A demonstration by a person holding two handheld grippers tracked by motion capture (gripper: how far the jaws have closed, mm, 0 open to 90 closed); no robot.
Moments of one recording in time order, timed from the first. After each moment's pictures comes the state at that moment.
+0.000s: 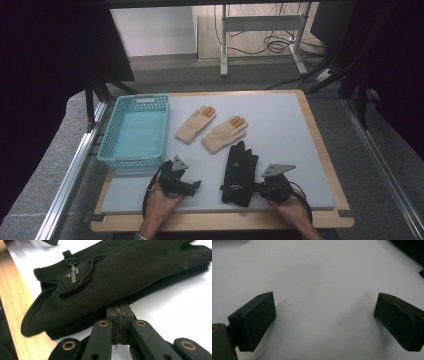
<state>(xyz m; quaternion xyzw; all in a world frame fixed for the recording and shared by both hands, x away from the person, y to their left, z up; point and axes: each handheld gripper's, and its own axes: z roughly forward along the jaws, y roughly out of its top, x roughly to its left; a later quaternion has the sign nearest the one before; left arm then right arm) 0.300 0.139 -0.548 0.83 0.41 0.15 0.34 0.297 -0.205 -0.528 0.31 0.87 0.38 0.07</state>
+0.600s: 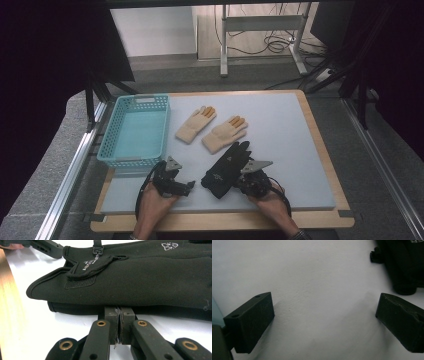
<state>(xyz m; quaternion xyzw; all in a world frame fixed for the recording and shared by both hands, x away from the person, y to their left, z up) 0.298 0.154 -0.550 0.82 0.43 0.15 0.34 0.309 -0.151 -0.532 0.29 0.87 0.39 0.07</state>
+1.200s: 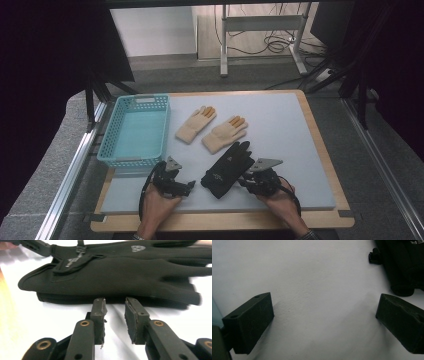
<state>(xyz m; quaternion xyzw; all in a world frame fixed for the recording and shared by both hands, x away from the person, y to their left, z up) 0.297 0.154 -0.551 0.82 0.43 0.15 0.34 0.309 -0.177 -0.518 0.29 0.87 0.38 0.11</state>
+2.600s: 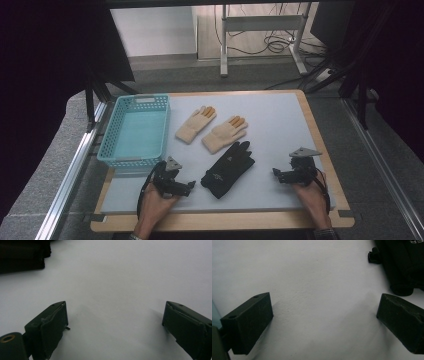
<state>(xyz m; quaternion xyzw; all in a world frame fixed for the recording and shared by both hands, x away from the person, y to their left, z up) 0.298 0.154 -0.551 0.82 0.43 0.15 0.34 0.353 -0.283 -0.530 0.43 0.82 0.33 0.20</state>
